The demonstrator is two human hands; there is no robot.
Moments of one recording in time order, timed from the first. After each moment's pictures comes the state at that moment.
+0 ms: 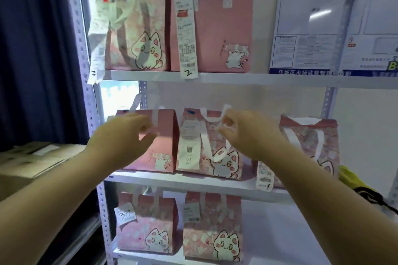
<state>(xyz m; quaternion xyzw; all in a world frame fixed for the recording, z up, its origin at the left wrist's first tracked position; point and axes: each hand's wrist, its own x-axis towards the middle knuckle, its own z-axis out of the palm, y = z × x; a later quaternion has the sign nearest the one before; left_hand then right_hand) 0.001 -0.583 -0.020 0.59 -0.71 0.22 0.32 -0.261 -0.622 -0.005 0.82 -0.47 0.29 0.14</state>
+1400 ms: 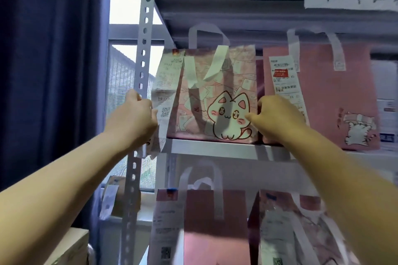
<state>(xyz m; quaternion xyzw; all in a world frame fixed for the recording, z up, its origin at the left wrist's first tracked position) 0.237 -0.794 0.123 0.62 -0.61 0.25 0.43 -0.041 -0.797 0.151 0.67 -0.60 0.38 0.22</state>
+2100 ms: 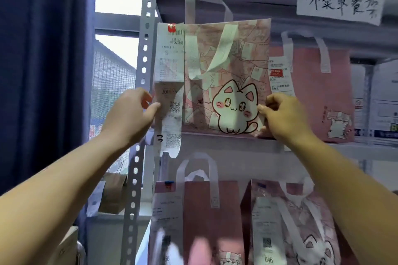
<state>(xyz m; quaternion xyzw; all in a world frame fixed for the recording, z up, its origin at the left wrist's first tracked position) 0.257 -0.789 0.115 0.48 -0.65 0.18 0.57 -0.046 -0.775 0.130 0.62 -0.47 0.62 0.06</state>
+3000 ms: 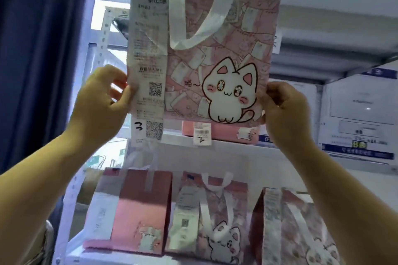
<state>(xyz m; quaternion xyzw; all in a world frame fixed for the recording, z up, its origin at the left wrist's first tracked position) 0.078 -0.612 0.112 0.34 -0.59 0.16 0.72 -0.217 -0.618 0.137 0.66 -0.29 0.67 0.17</state>
